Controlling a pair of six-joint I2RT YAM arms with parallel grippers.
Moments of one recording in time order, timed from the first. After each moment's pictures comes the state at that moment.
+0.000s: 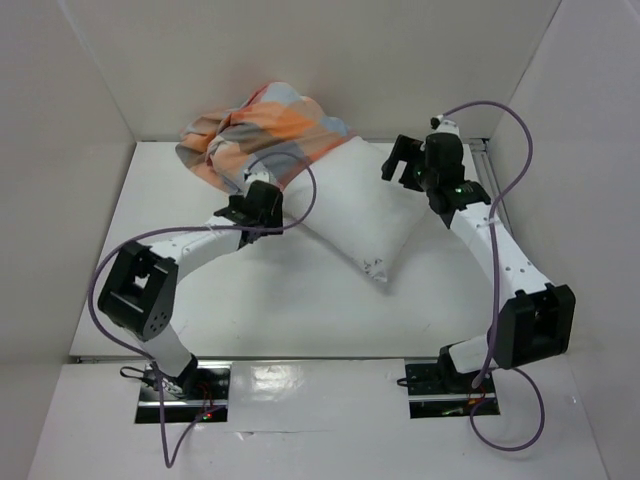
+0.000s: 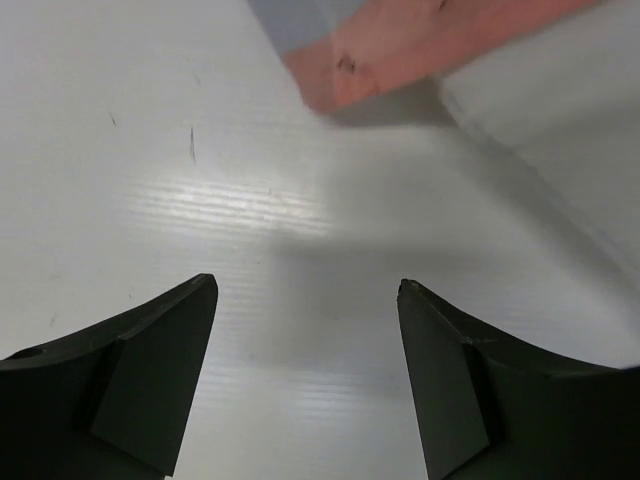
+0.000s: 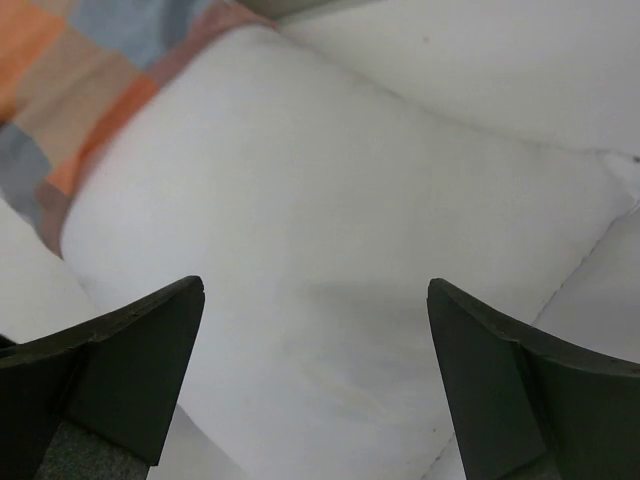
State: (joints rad) left arm -0.47 1.64 1.14 -0.29 -0.43 -0.41; right arm 0.22 1.41 1.24 -0.31 0.07 0.43
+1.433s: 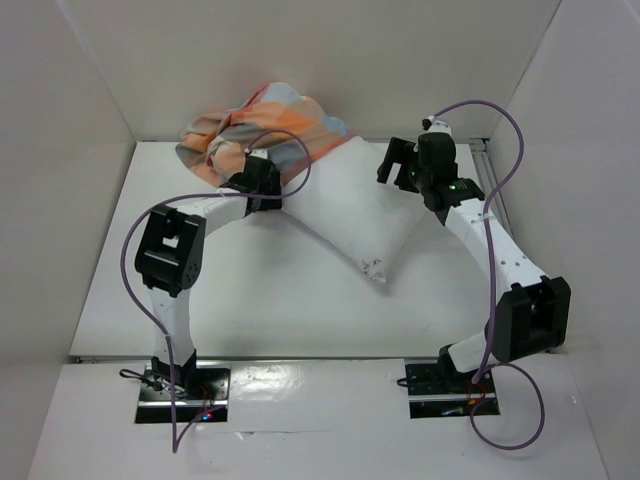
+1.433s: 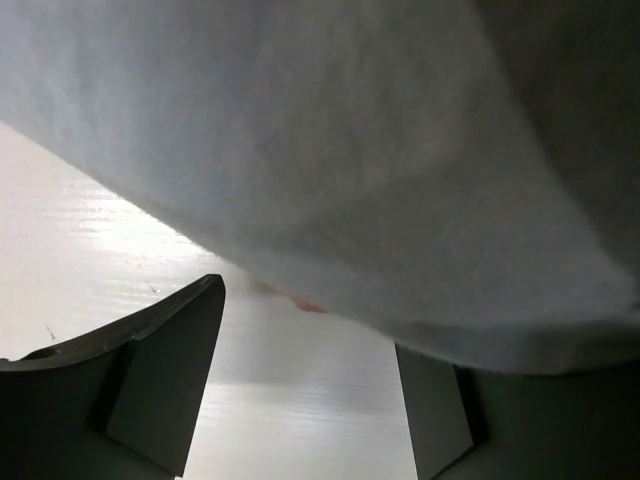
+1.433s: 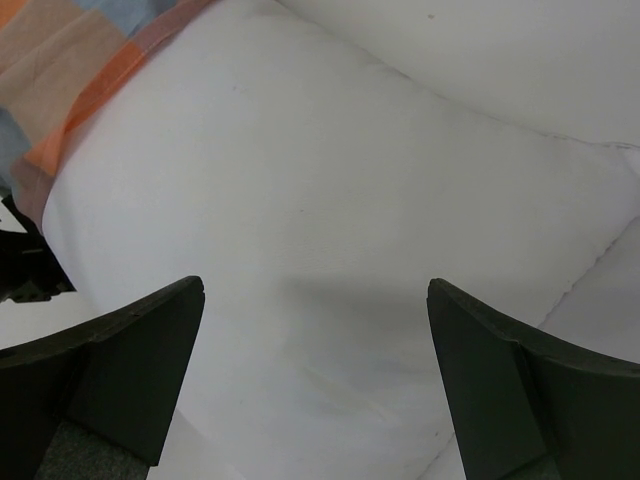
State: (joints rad) left arm -0.32 2.03 1.42 -0.17 -0.25 -0.32; right arm 0.25 1.44 1.28 -0.33 0.09 0.41
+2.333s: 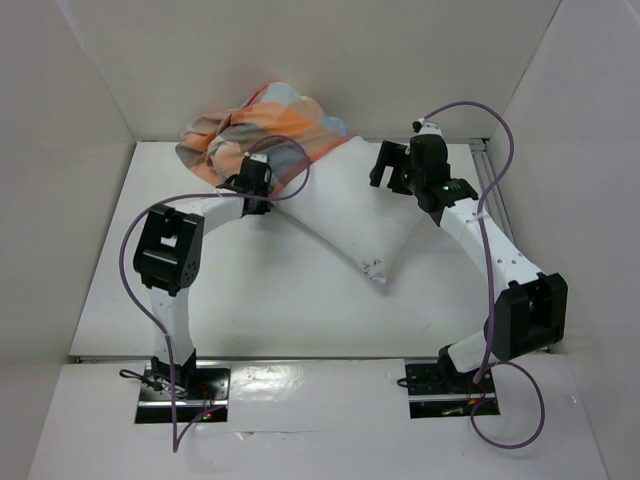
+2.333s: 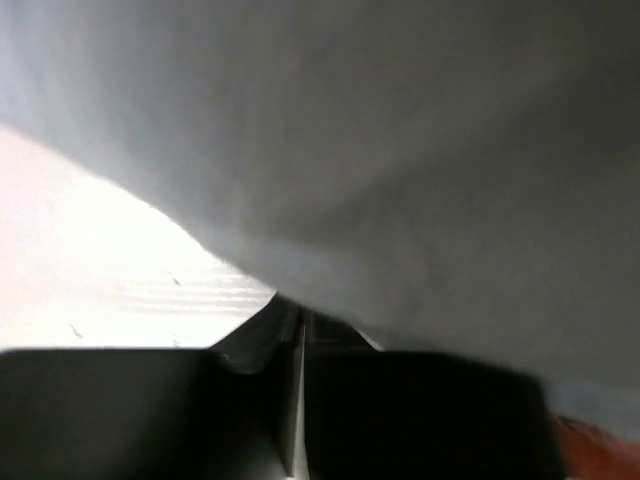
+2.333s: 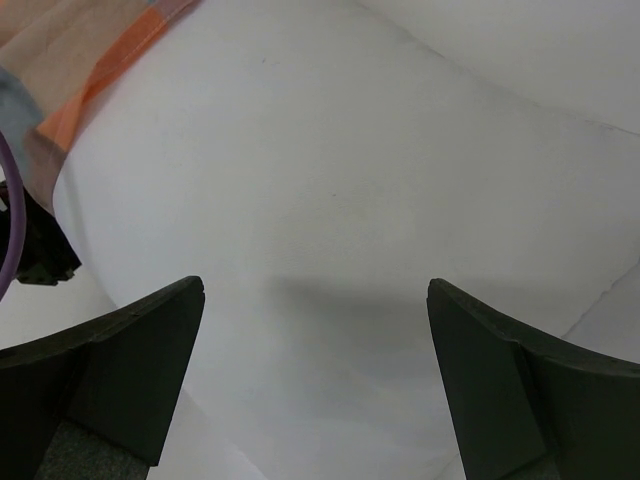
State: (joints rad) left arm -0.29 2.03 1.39 -0.20 -0.21 -0.24; right arm 0.29 1.46 1.29 -0.34 0.08 0.41
